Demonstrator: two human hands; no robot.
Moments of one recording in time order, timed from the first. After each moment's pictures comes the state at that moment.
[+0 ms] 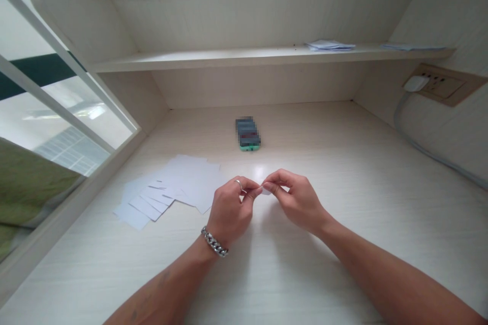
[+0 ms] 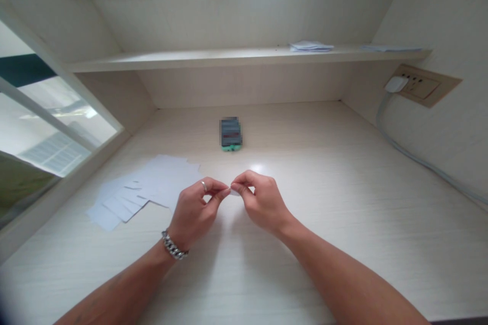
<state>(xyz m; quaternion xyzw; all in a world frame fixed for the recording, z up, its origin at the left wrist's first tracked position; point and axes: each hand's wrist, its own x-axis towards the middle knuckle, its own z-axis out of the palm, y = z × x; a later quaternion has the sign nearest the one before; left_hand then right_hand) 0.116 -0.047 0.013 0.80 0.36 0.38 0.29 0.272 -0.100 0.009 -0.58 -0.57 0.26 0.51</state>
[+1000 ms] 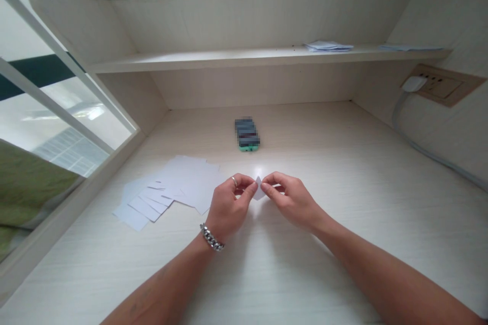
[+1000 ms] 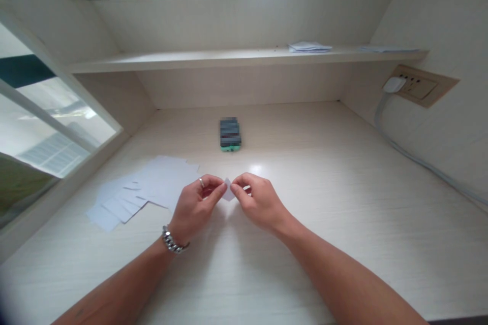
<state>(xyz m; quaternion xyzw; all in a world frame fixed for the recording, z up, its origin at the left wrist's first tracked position) 0.117 -0.037 0.009 0.74 0.38 0.38 0.41 0.272 -0.097 0.008 -0.59 -0.59 0.29 0.47</state>
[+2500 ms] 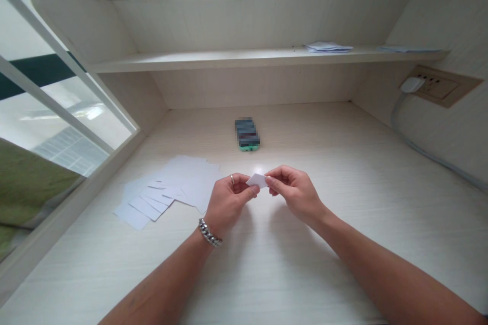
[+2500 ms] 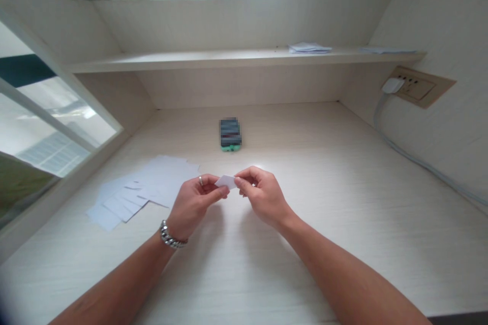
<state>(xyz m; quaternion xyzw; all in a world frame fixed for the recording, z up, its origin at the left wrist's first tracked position) 0.117 -0.035 0.016 0.62 0.36 0.35 0.60 0.278 -0.093 0.005 -0.54 -0.49 0.37 0.57</state>
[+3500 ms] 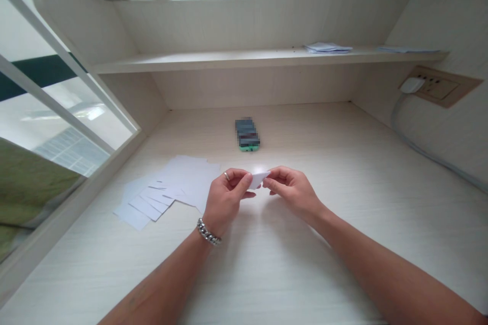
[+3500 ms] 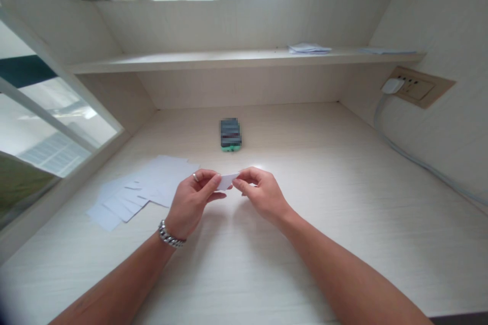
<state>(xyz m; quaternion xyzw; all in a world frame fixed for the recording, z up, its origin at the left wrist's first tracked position) 0.118 -0.036 0.014 0.53 0.36 0.41 0.65 0.282 -0.089 -0.001 -0.52 -0.48 0.41 0.58</state>
